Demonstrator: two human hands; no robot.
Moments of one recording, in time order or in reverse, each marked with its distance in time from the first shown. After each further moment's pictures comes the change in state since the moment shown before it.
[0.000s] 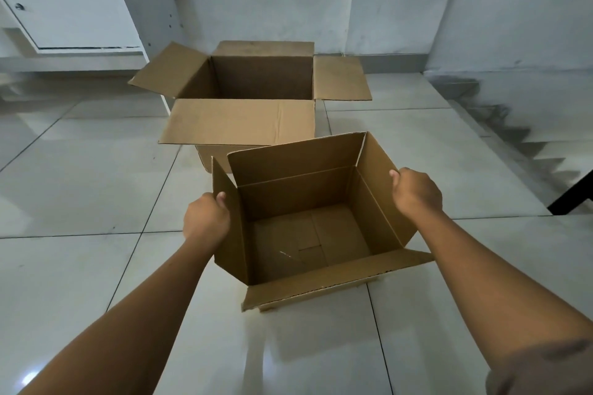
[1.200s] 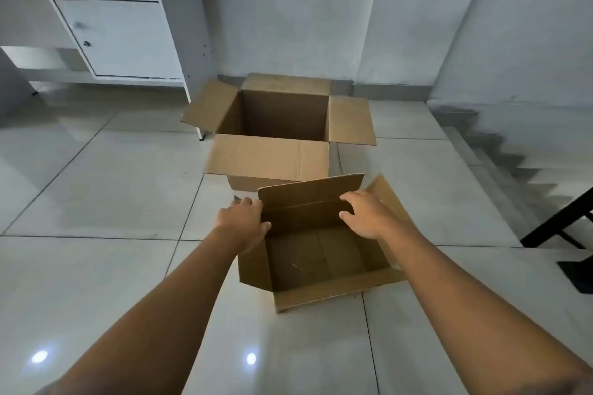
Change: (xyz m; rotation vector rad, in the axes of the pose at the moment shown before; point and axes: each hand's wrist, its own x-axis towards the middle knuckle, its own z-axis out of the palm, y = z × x) left_hand -0.024 0.061 -0.139 0.491 -0.399 0.384; right_hand -0.055 -0.110 -0.147 0.115 -0.556 -0.347
